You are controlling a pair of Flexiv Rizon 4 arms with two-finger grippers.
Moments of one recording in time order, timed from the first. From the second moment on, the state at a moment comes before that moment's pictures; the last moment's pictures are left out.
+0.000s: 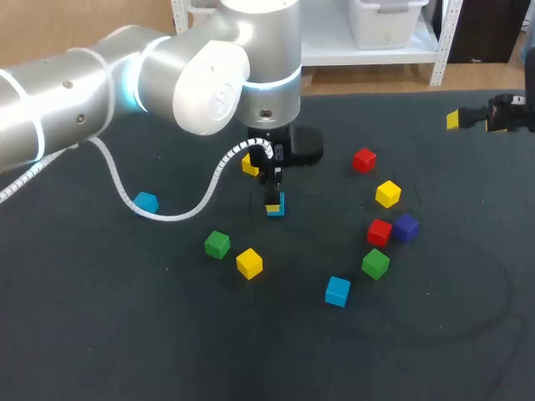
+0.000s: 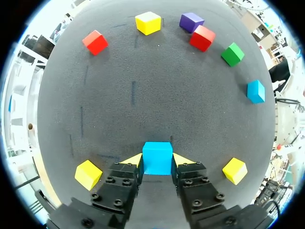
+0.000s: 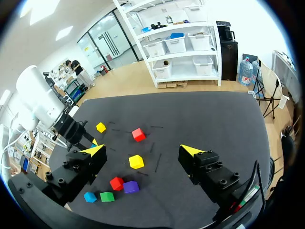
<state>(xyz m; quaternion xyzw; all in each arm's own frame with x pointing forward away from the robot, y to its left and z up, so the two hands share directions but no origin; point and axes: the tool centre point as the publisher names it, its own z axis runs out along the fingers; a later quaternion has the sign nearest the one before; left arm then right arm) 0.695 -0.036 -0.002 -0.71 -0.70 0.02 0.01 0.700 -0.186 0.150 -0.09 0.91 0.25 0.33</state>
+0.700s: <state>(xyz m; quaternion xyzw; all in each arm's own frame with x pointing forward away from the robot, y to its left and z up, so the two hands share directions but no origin) 0.693 -0.036 -0.003 -0.71 -0.70 0.03 0.01 0.700 -0.186 0.150 -0.09 0.91 0.25 0.33</state>
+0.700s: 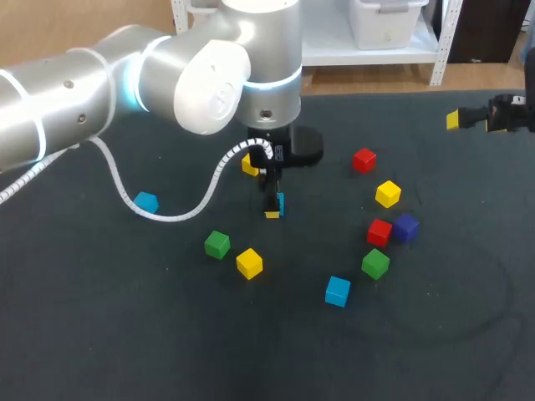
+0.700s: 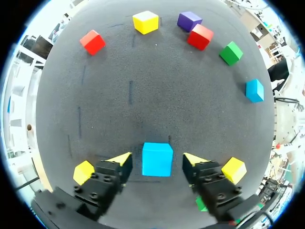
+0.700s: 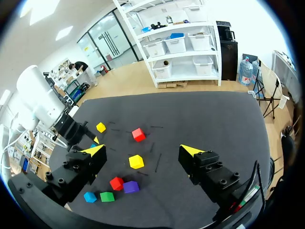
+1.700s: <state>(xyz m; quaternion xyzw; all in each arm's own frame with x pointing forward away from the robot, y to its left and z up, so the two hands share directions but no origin) 0.670 0.070 0.061 -0.79 -0.61 -0.02 0.01 0.700 -0.186 0.150 -0.09 0.91 0.25 0.33</state>
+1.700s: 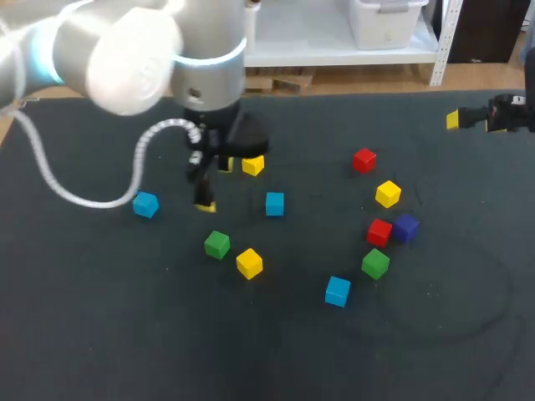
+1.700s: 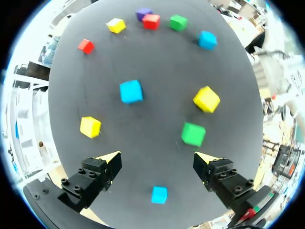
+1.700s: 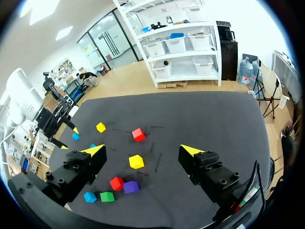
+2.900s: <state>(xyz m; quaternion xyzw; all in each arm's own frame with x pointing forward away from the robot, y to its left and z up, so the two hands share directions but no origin) 0.704 0.201 0.006 -0.83 -0.55 -0.01 0.00 0.700 -0.186 0.150 -0.09 0.91 0.25 0.33</state>
